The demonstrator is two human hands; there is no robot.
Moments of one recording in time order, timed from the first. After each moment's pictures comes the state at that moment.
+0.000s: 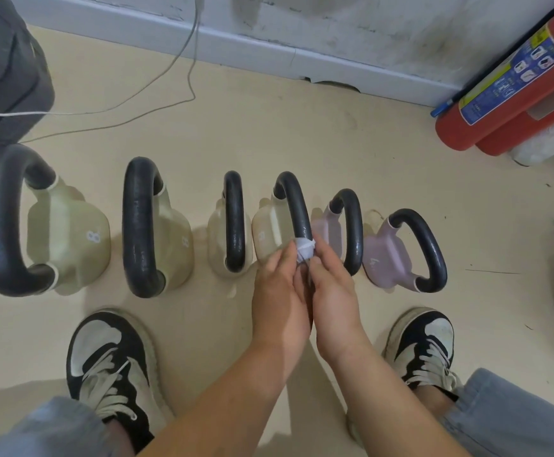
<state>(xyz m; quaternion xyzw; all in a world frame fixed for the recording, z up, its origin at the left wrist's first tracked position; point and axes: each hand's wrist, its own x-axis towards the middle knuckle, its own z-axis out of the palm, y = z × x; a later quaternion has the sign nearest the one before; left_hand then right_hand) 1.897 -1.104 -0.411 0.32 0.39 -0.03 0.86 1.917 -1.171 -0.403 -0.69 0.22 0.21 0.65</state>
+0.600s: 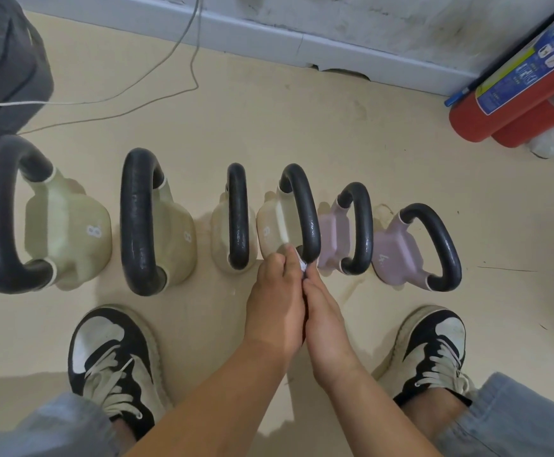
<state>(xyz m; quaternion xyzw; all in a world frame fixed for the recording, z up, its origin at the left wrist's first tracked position) 1.884 -1.097 -0.451 0.77 0.26 -0.05 0.58 1.889 -1.172 -0.426 -0.71 0.18 0.30 0.61</state>
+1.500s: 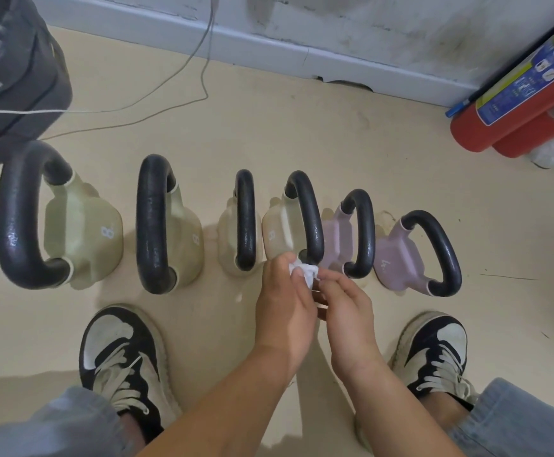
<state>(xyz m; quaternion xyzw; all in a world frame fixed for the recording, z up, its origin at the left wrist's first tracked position) 1.881 -1.104 -0.436 0.76 0.30 -0.01 0.58 1.901 -1.187 -0.406 -0.74 0.23 0.22 0.59</state>
